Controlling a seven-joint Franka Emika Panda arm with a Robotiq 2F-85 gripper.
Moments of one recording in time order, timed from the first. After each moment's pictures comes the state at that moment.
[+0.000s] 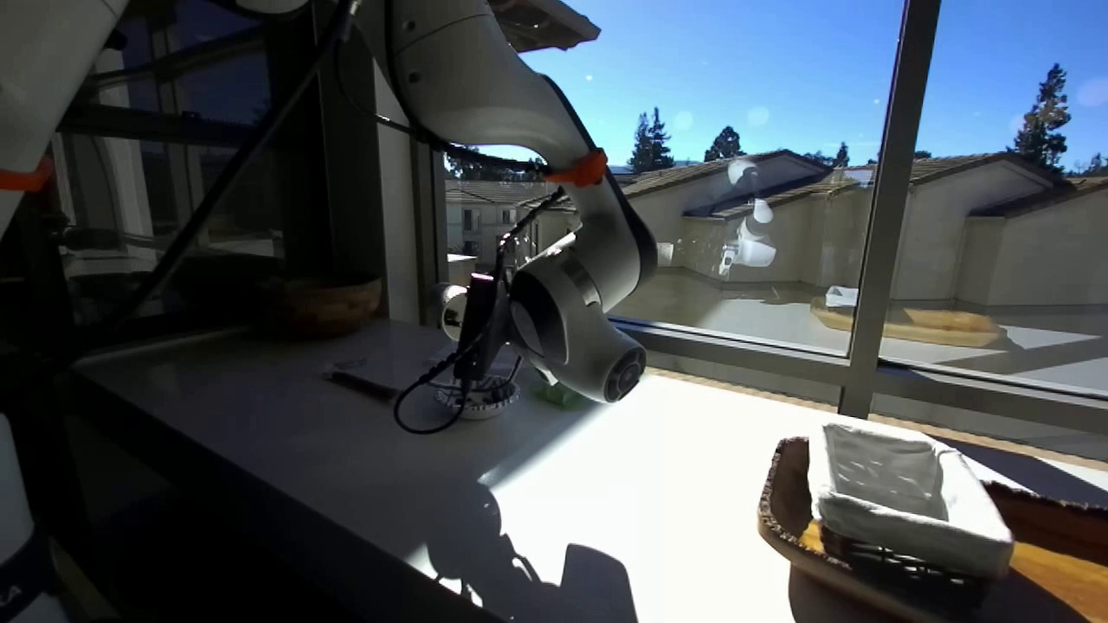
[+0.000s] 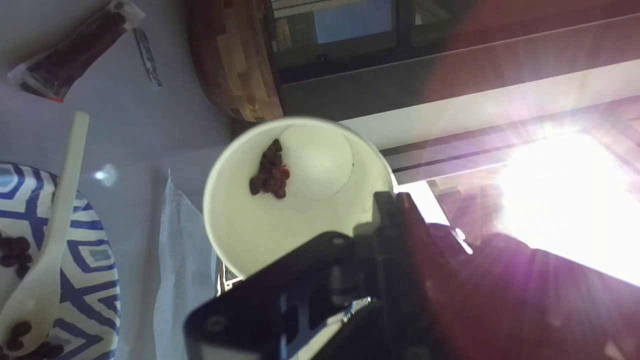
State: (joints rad) arm -0.27 0.47 -0.21 -2.18 1.55 1.36 -0.90
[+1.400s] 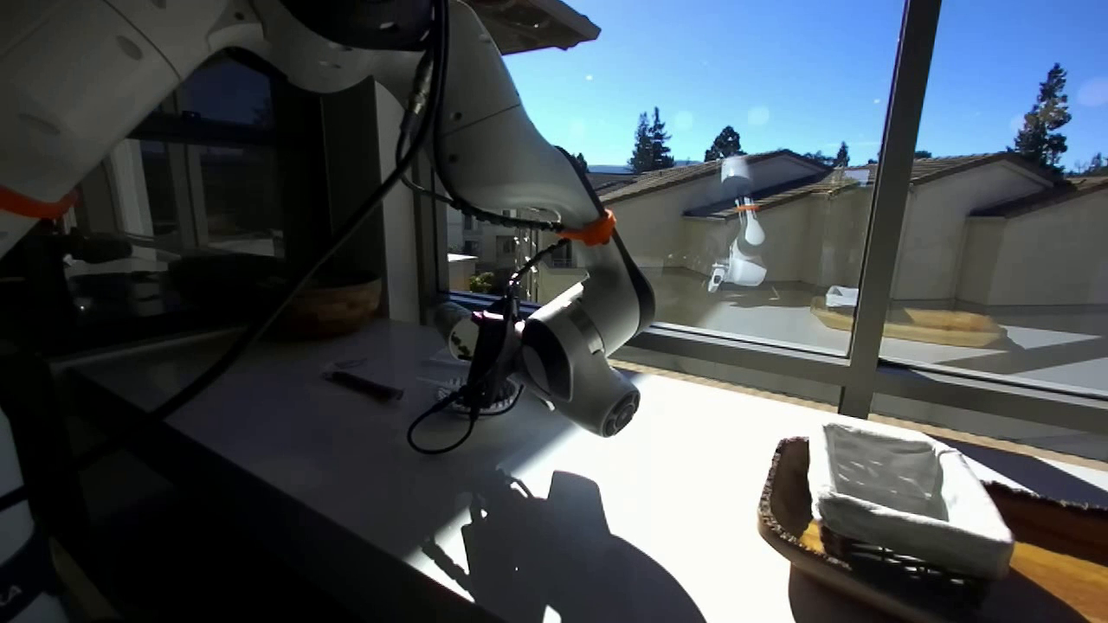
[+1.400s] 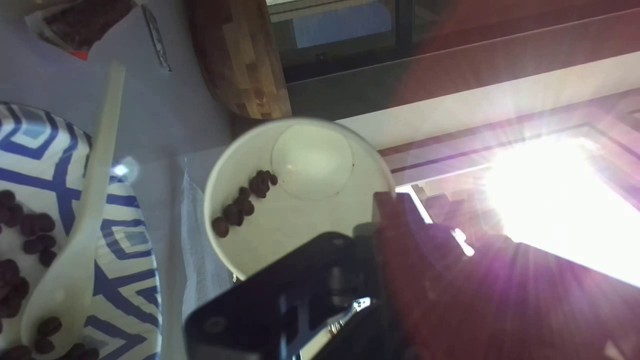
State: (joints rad) arm -0.24 0.69 -0.17 -2.01 1.62 1.32 -0.93
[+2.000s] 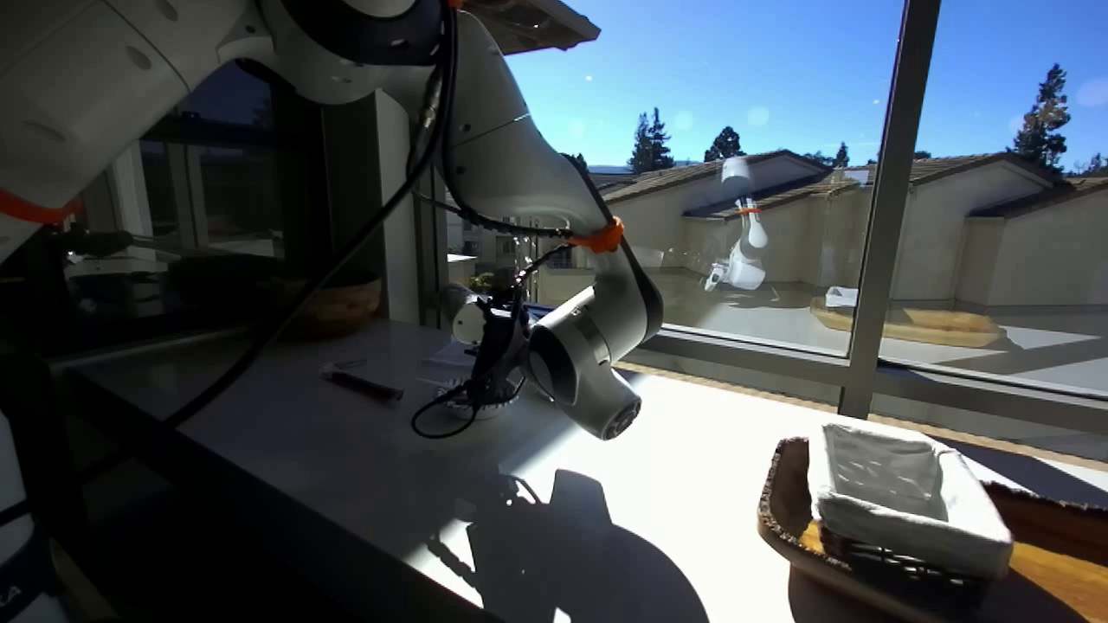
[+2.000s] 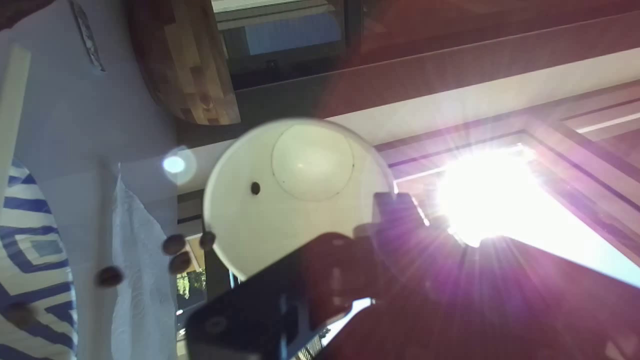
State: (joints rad) arm -0.26 0.72 -0.16 -1.96 1.67 1.21 -0.93
